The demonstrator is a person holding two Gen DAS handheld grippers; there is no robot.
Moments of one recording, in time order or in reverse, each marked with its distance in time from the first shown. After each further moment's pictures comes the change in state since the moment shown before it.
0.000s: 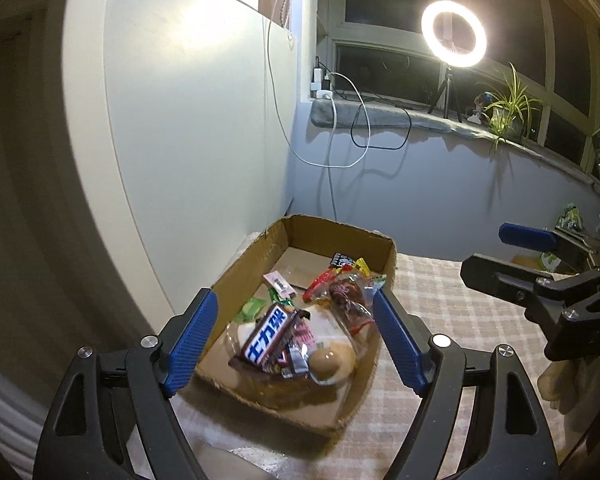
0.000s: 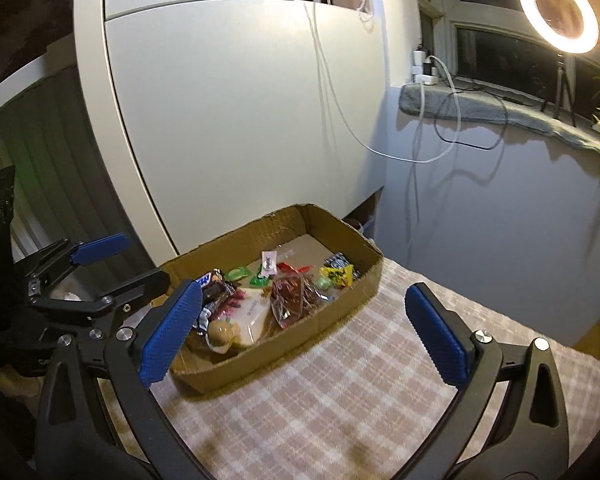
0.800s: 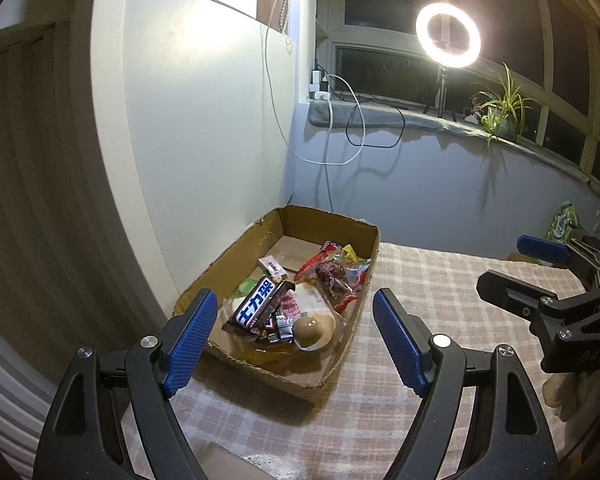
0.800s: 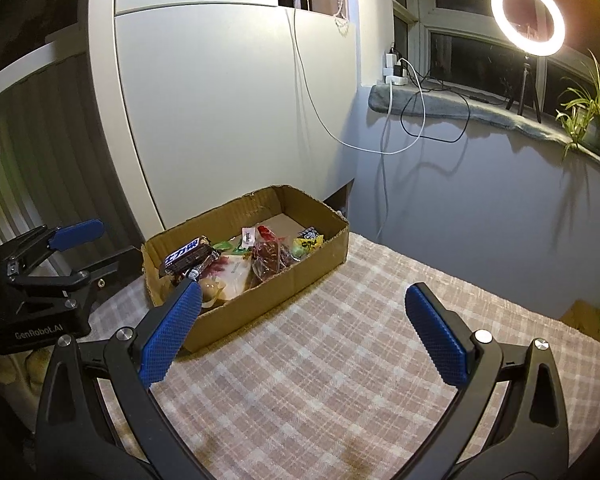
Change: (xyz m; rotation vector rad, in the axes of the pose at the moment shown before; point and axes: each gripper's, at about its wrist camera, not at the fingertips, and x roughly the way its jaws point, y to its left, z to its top) left arm -0.028 -0.013 -0.017 -0.009 -0.001 0.012; right arm -0.044 0.004 -0.034 -0.002 -0.005 -0.094
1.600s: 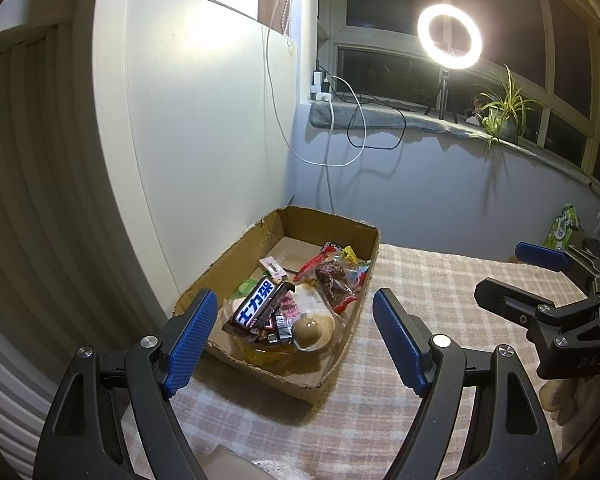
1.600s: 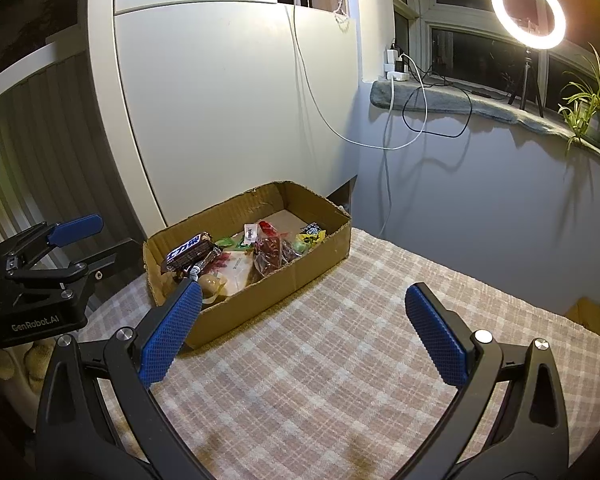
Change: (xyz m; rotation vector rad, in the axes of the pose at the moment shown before) left arm -0.001 -0.002 0.000 -0.002 -0.002 0.004; right arm 0.002 0.000 -0.002 0.002 0.010 0.005
